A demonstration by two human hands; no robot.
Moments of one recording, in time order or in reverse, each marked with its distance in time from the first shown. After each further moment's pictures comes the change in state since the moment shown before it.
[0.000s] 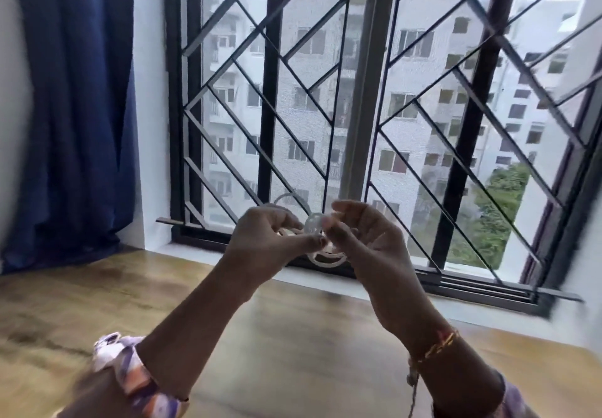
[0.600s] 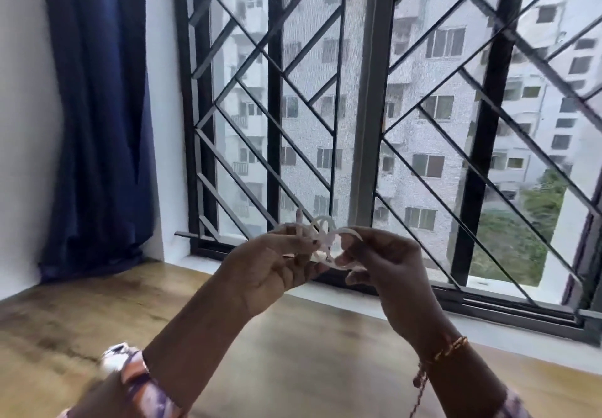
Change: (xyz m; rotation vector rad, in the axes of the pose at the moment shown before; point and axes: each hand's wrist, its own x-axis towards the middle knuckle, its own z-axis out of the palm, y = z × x) left_hand 0.012 0.022 0.039 -0.836 -0.170 -0.433; right_hand 0.019 0.010 -0.056 0.085 -0.004 0.054
